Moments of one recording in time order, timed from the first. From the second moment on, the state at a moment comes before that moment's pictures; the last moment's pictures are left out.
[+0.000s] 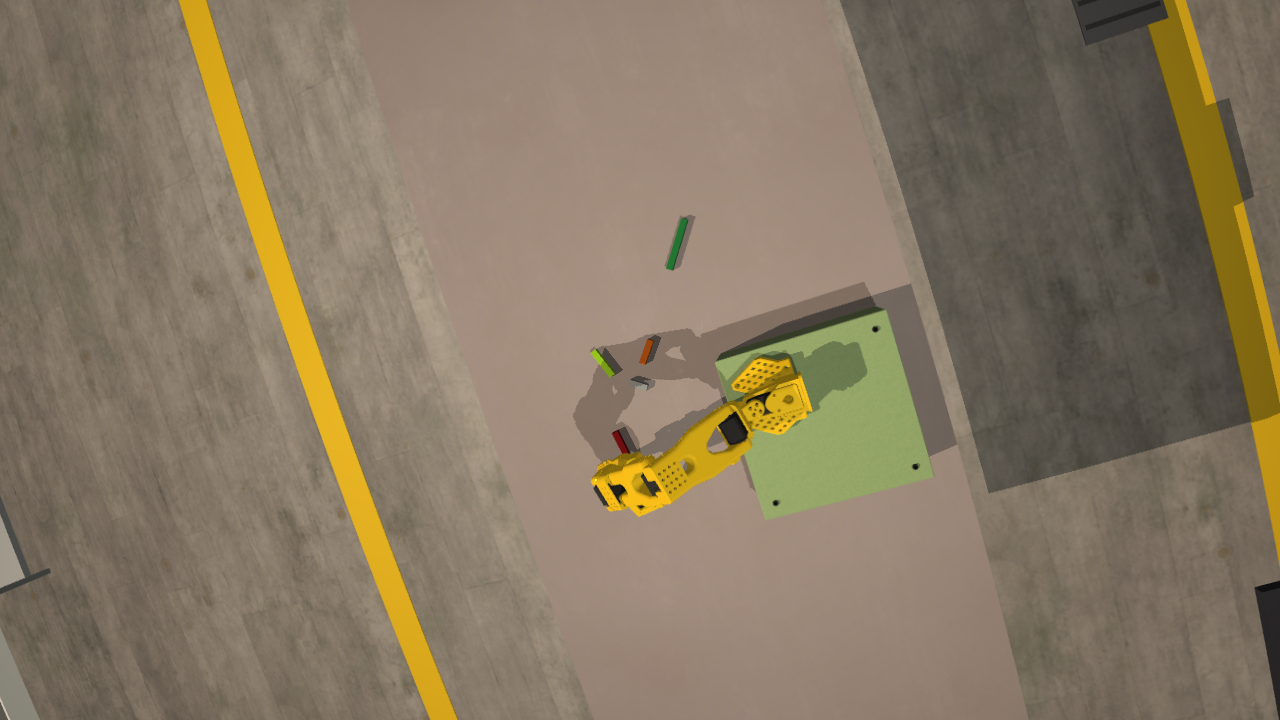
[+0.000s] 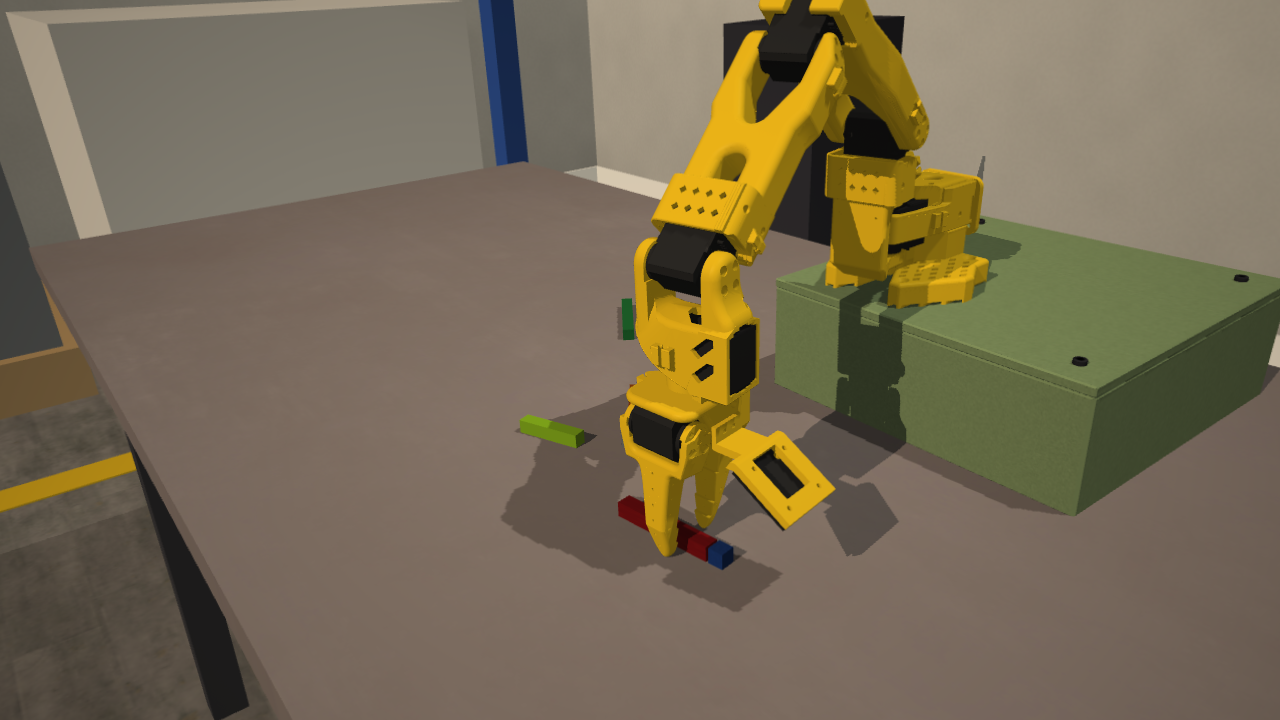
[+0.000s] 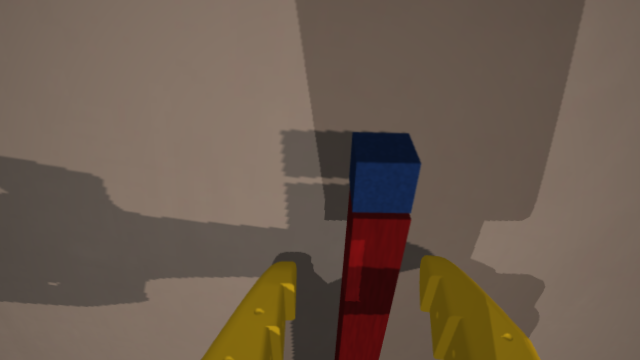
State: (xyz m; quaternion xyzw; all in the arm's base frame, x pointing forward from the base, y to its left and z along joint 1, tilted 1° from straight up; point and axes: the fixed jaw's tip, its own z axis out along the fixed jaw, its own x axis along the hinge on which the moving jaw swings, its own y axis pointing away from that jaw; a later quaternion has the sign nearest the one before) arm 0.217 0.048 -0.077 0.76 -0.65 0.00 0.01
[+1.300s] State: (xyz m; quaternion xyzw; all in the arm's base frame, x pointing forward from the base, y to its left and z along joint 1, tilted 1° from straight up) arm 0.221 0.049 -0.057 0.76 -0.65 0.00 0.00
